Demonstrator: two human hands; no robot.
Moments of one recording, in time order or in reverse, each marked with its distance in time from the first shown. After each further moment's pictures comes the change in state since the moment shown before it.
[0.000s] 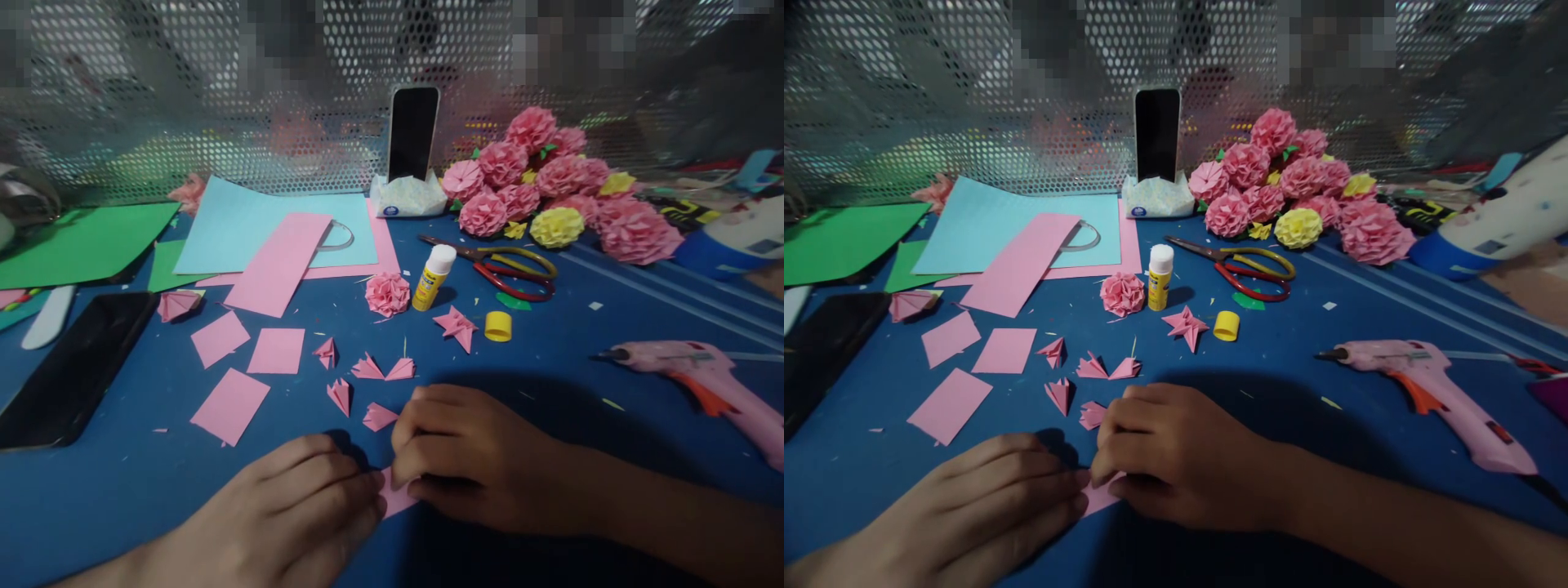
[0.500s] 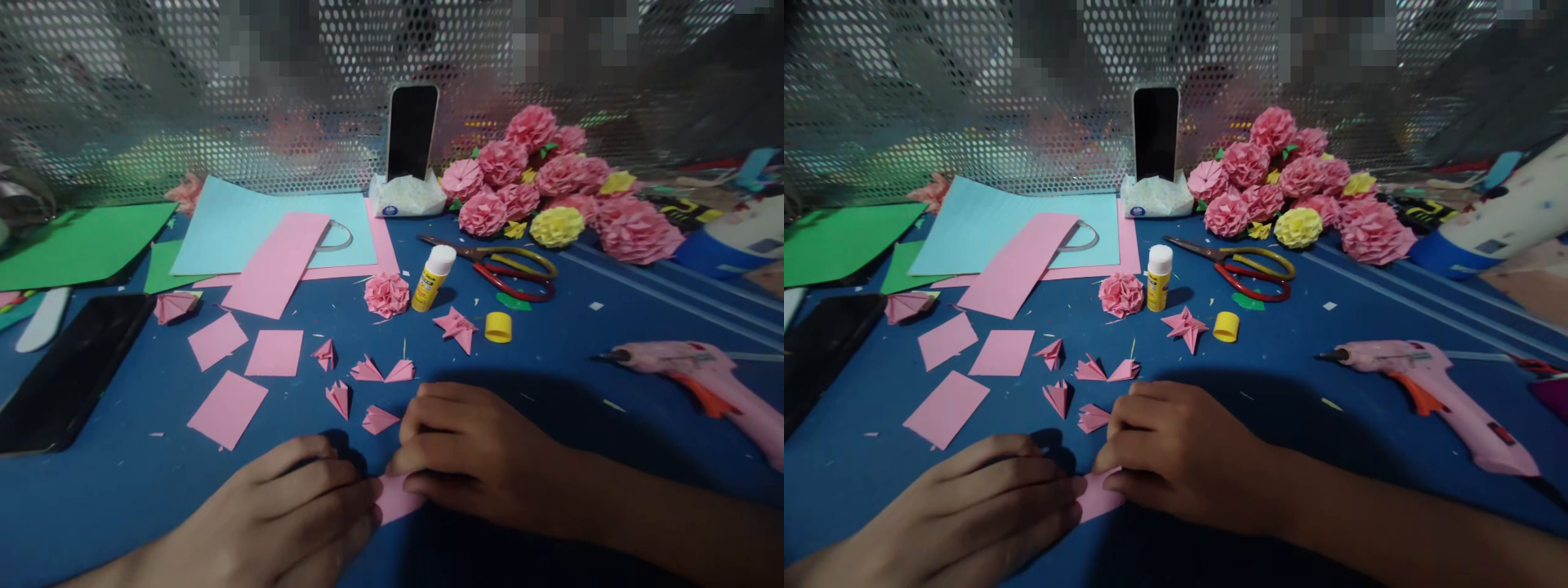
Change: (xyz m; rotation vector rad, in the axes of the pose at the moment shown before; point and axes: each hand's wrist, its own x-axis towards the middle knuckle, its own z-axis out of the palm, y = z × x) left_hand -0.004 -0.004 0.004 0.014 0.008 0.072; right_hand -0.002 0.000 0.002 -0.055 0.039 0.057
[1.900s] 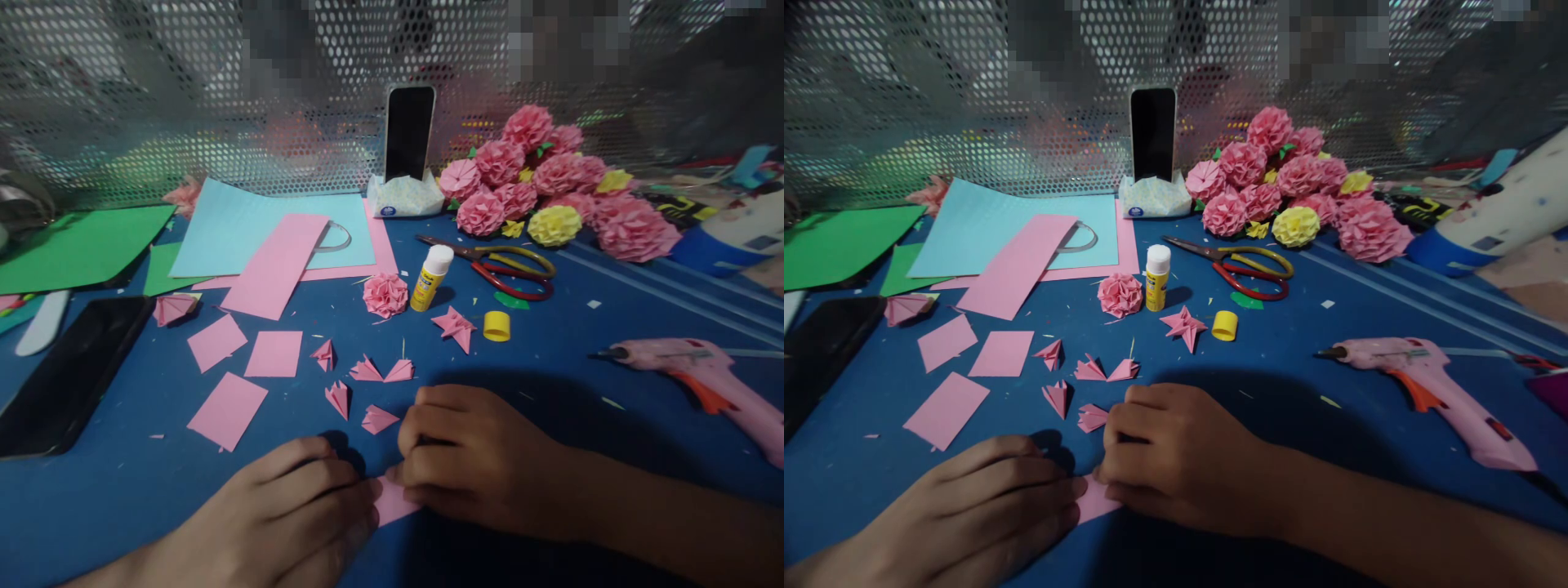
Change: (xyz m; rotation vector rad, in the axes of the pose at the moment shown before) left_hand 0.000 0.000 -0.003 0.028 -0.009 0.026; right_hand -0.003 0.001 0.002 -0.070 -0.020 -0.051
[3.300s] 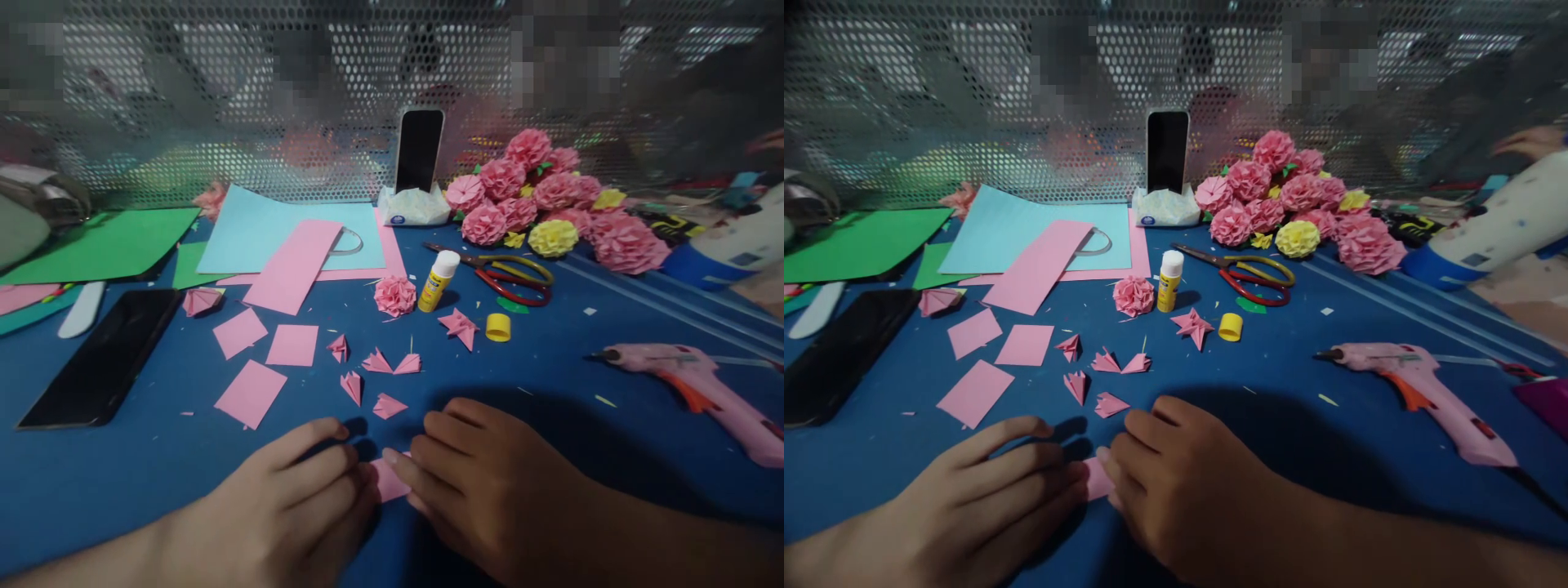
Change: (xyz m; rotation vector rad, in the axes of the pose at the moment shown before) left_hand 0.008 0.007 -0.018 0.160 -0.144 0.064; right_hand 0.004 -0.040 0.001 -0.471 -0.084 -0.025
